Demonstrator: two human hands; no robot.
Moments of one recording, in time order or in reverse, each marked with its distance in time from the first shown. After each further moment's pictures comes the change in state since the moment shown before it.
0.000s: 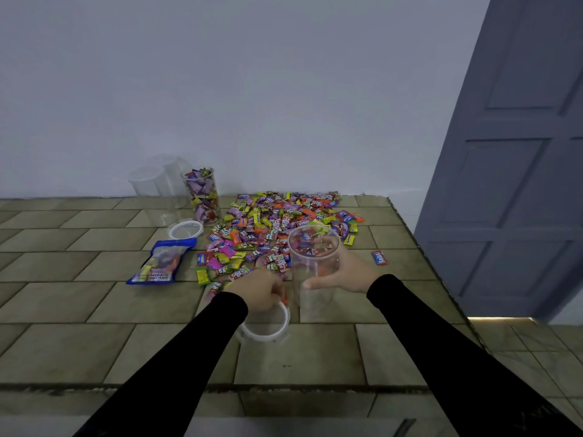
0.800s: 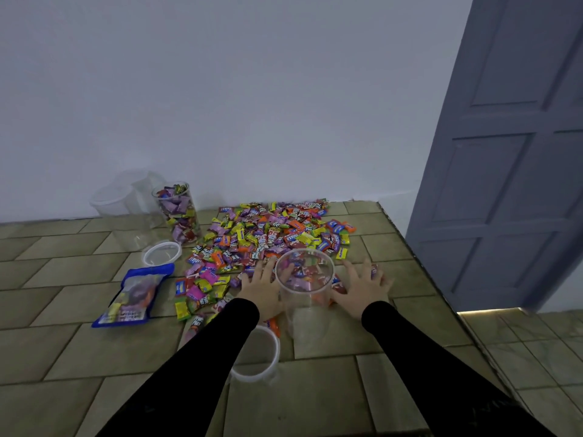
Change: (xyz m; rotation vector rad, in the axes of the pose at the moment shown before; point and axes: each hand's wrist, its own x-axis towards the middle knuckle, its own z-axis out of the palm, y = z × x) left_hand 0.080 -0.003 0.016 0.302 -0.027 -0.094; right_hand 0.035 0.064 -0.011 -0.827 0.276 0.446
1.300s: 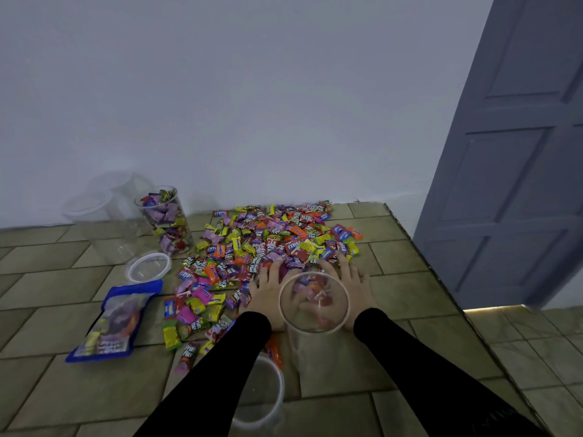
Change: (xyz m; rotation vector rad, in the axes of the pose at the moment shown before) left_hand 0.050 -0.001 0.010 -0.247 0.141 0.005; right_hand 0.044 -0.031 0.012 -0.031 0.080 -0.251
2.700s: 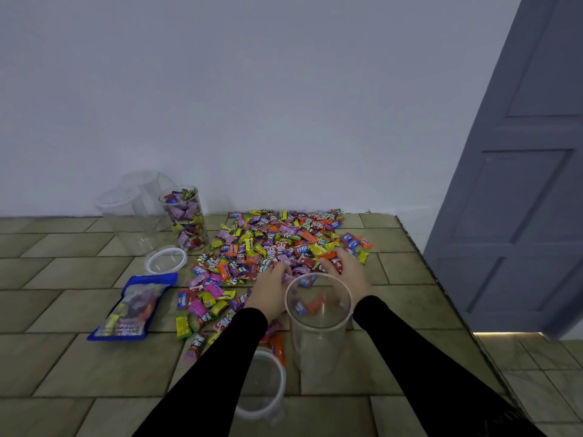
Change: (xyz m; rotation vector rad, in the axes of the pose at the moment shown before) left_hand -0.009 -0.003 -0.023 -0.567 0.172 -0.086; right_hand 0.024 -0.014 -0.029 0.746 0.214 -0.004
